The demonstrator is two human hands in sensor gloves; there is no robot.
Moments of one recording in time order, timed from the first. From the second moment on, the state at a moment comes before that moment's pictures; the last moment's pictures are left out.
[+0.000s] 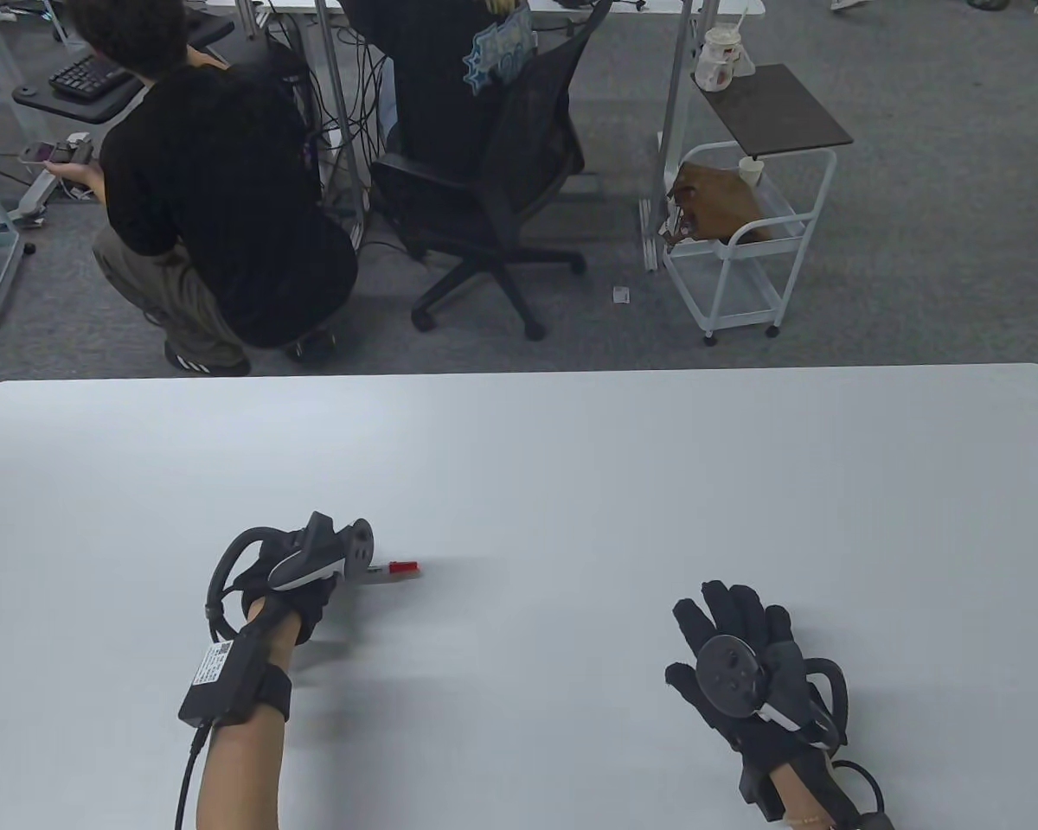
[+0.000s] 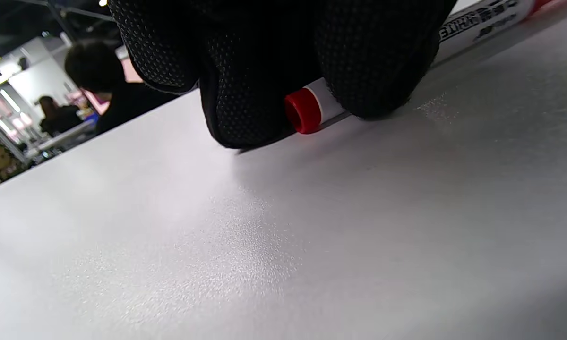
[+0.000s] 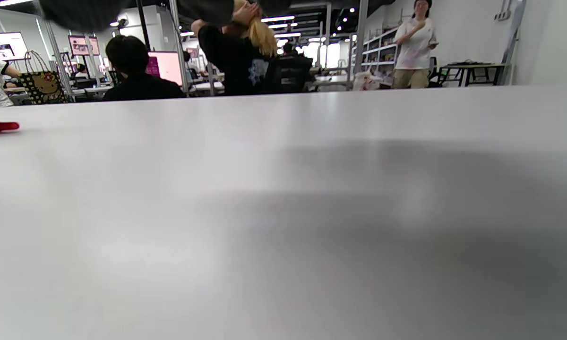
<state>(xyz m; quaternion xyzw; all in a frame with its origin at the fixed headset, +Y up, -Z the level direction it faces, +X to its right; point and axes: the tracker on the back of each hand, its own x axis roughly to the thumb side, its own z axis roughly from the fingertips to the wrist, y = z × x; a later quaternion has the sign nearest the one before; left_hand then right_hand) -0.254 -0.764 -0.440 -0.15 -0.04 -0.21 0.97 0.191 -0.738 -0.297 0.08 0.04 0.99 0.05</state>
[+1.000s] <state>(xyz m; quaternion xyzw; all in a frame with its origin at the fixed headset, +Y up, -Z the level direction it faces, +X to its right) -0.104 -0.741 -0.263 0.06 -0.18 0.00 0.98 0.138 -0.748 -0.280 0.21 0.06 0.97 0.10</state>
